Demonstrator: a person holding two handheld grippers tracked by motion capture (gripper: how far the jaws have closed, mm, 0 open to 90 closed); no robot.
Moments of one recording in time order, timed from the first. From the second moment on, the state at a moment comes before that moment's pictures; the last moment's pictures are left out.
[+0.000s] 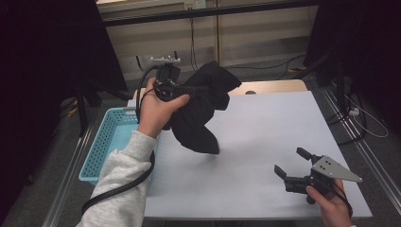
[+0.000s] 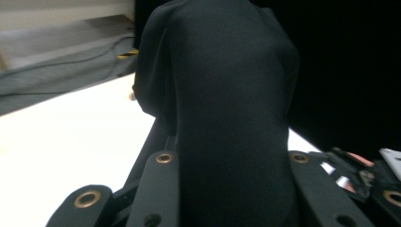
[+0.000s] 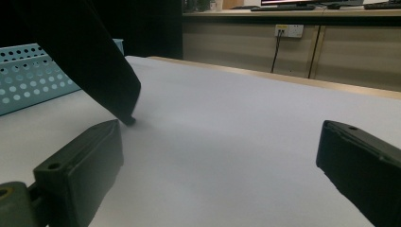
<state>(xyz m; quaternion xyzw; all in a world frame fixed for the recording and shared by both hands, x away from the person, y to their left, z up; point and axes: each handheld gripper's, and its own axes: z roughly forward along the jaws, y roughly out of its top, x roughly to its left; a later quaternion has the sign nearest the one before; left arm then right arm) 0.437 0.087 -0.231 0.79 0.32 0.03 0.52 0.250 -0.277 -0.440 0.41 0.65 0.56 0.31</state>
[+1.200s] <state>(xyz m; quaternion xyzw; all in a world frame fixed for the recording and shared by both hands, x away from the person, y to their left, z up) 0.420 0.081 -0.371 0.82 0.30 0.07 0.48 0.252 -0.270 -0.441 0.40 0.68 0.53 0.32</state>
